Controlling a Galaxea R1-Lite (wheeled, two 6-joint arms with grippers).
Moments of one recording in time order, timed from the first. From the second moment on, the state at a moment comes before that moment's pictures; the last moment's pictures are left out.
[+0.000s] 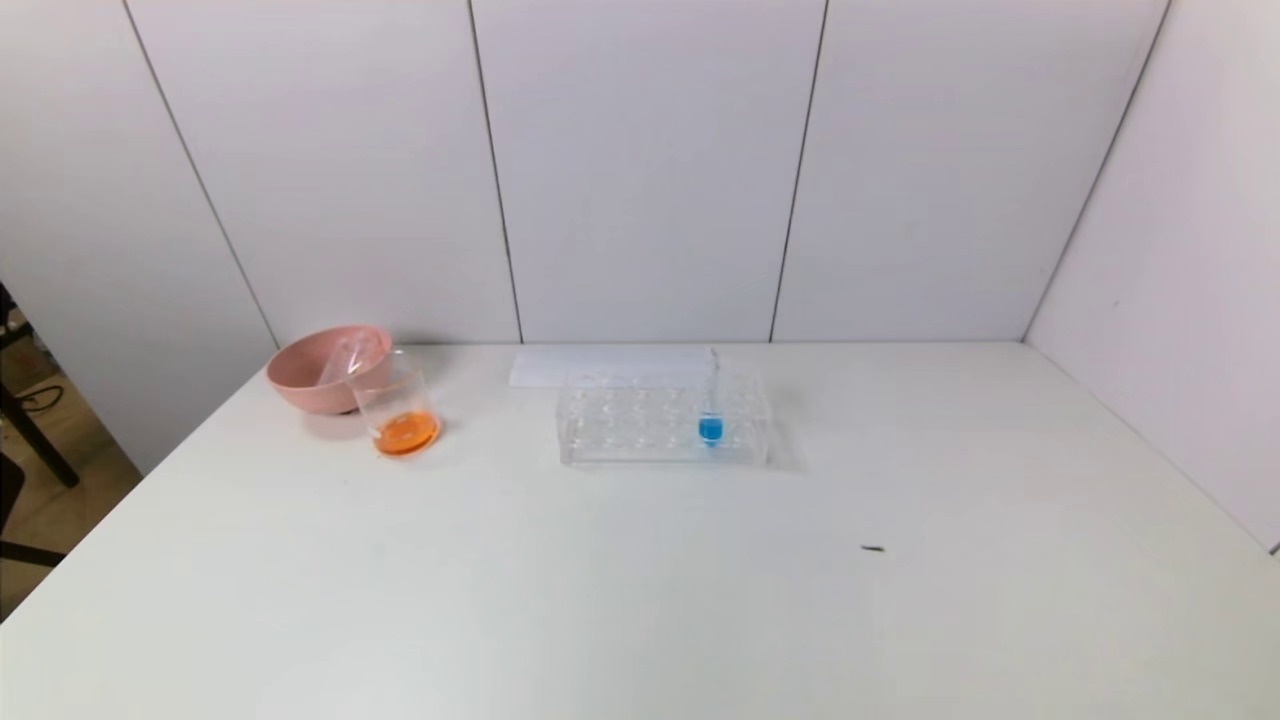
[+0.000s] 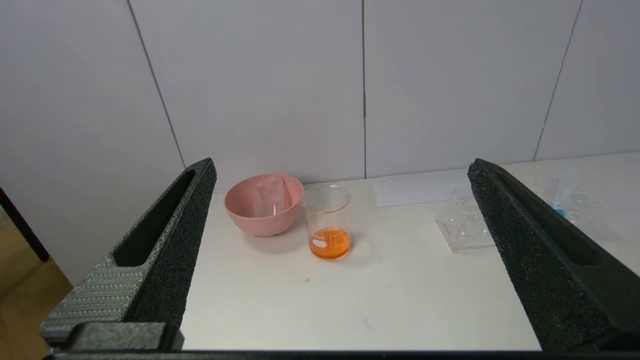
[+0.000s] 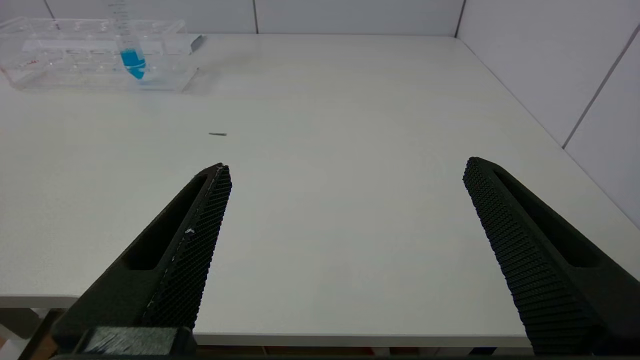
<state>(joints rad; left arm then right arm) 0.00 0.58 -0.55 -0.27 -0.08 0.05 0.00 0.00 0.00 0.00 0.00 0.00</state>
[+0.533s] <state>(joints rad) 0.03 0.37 -0.47 -0.23 -0.13 0.05 0.00 0.00 0.00 0.00 0.00 0.00</state>
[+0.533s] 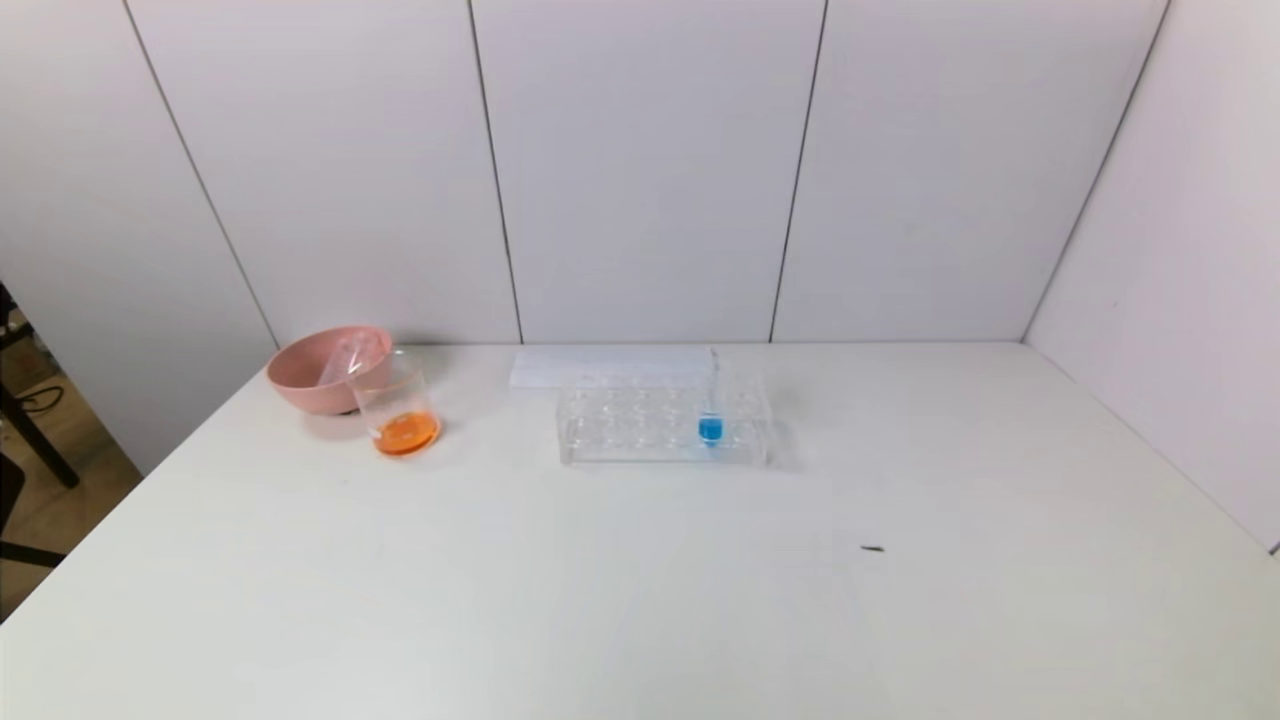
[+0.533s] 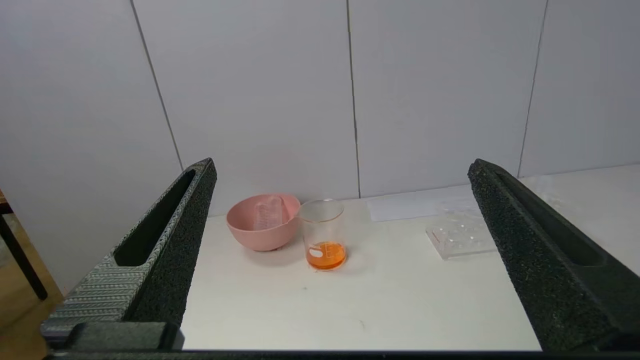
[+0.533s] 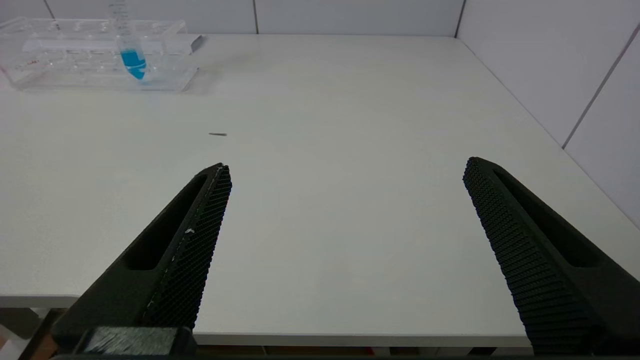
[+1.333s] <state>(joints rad) 0.01 0.06 -0.31 -0.24 -0.19 0.05 0.00 0.00 0.00 0.00 0.00 0.00</state>
